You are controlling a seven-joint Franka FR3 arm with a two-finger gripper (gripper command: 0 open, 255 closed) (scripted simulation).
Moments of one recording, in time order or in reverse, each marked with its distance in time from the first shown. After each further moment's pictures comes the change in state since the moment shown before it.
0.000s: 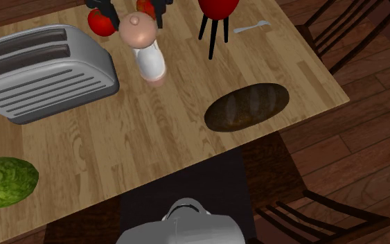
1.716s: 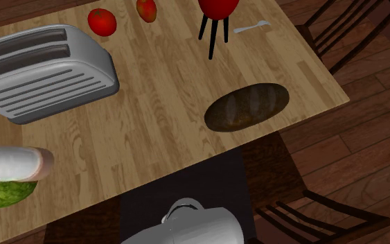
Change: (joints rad) arm 0.174 -0.265 0.433 -0.129 0.302 -0.058 0.582
